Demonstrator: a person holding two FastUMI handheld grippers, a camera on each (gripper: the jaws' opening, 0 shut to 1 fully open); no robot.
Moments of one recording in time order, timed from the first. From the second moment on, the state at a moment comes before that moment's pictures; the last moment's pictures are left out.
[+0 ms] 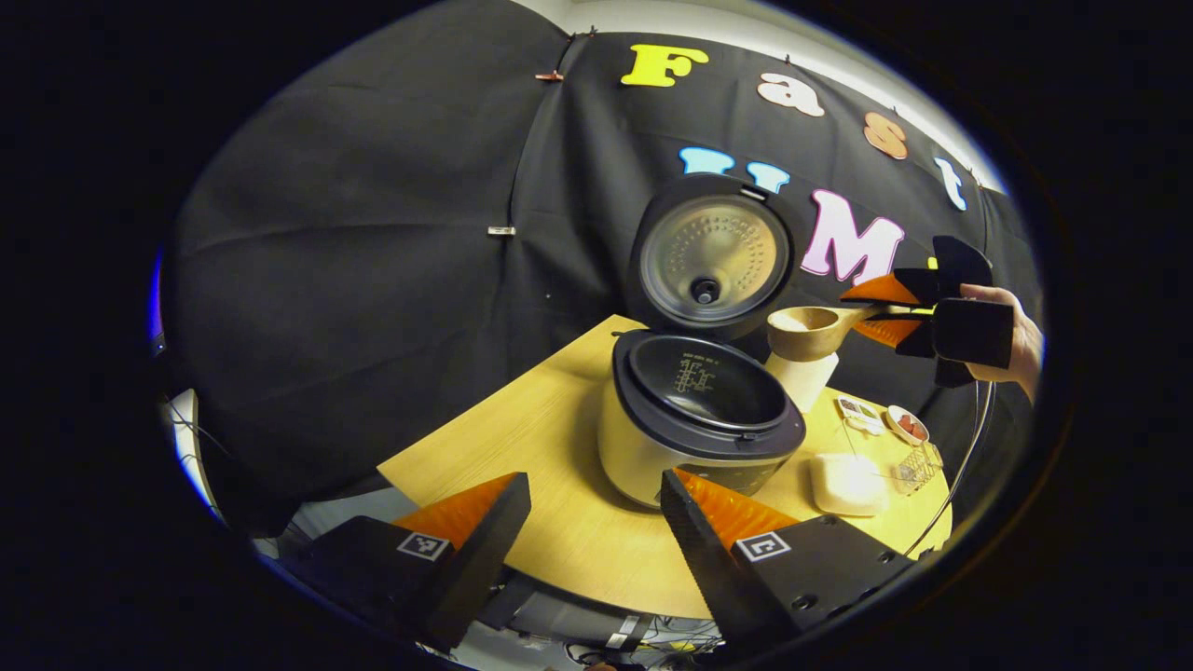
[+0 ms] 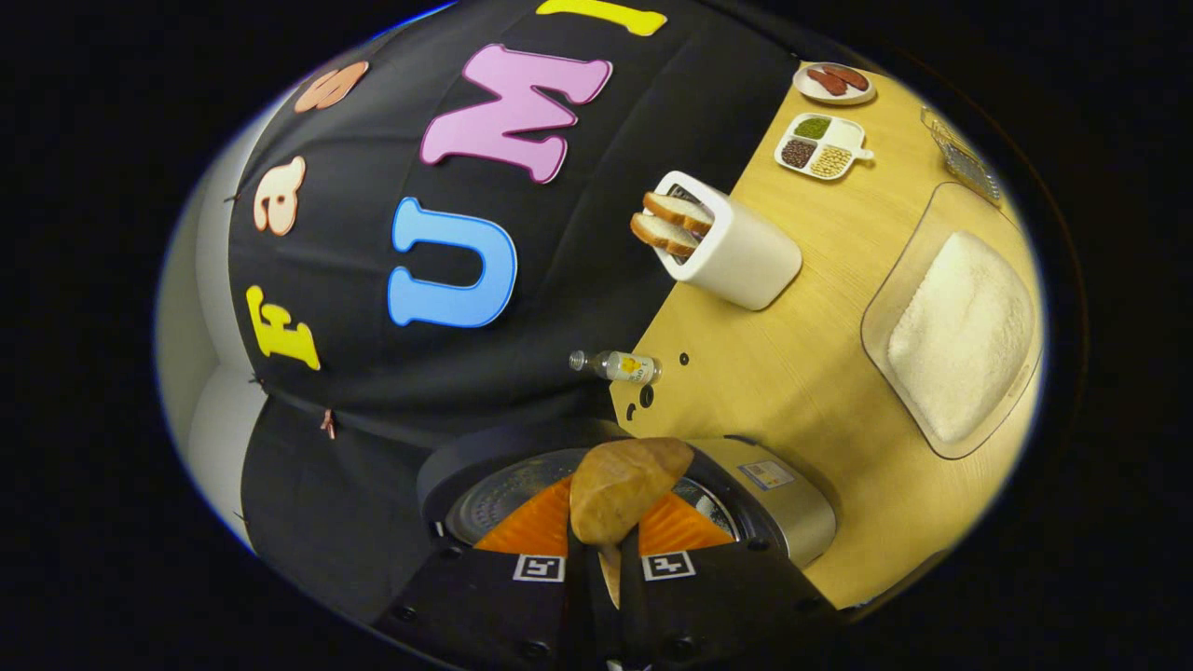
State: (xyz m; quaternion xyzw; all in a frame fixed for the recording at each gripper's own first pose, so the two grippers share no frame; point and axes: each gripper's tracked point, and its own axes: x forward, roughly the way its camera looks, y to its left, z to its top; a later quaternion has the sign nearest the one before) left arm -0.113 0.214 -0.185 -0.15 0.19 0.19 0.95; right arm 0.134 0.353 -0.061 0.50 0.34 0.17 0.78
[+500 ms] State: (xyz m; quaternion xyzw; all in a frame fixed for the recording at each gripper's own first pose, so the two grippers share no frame) left arm -0.124 0.261 -0.192 -0.12 0.19 0.22 0.95; right arm 0.126 0.430 -0.071 0.21 0.24 0.28 0.90
